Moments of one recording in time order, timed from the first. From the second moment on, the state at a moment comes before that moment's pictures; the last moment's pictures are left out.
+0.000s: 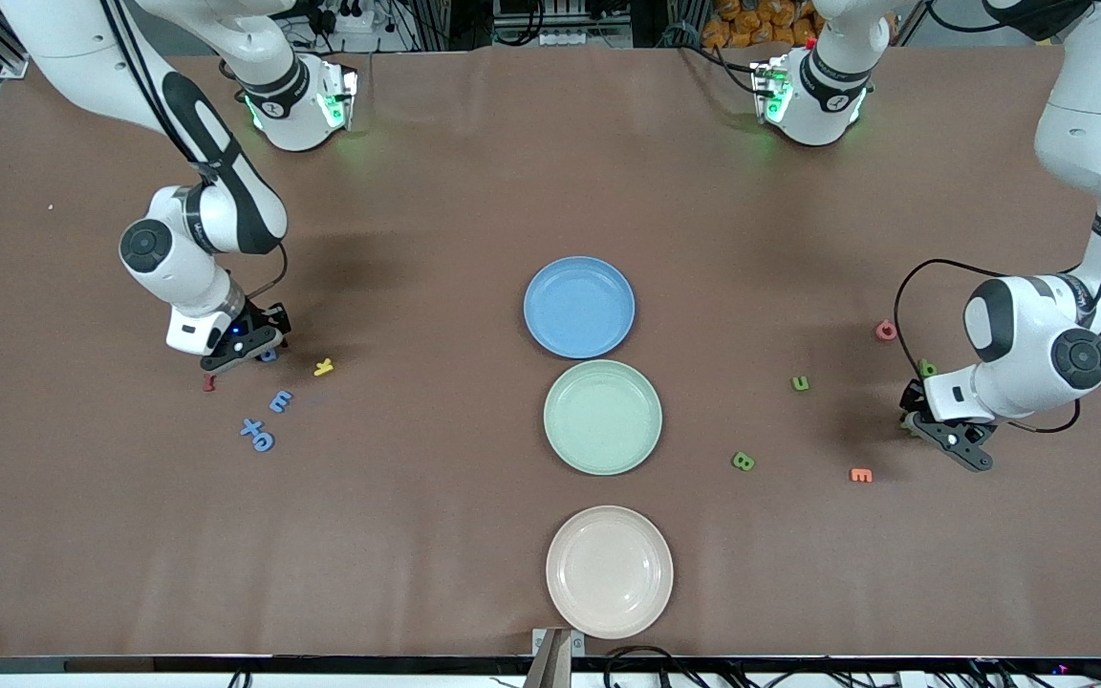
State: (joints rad) left arm 0.32 0.66 -0.20 -1.83 0.18 2.49 0.71; right arm 0.04 0.33 -0.03 -2.45 0.03 2.85 -0.54
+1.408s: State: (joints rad) left arm 0.11 0.64 -0.39 -1.70 0.03 2.49 0.30; right arm 0.02 0.34 -0.03 -2.43 0.03 2.85 -0.54
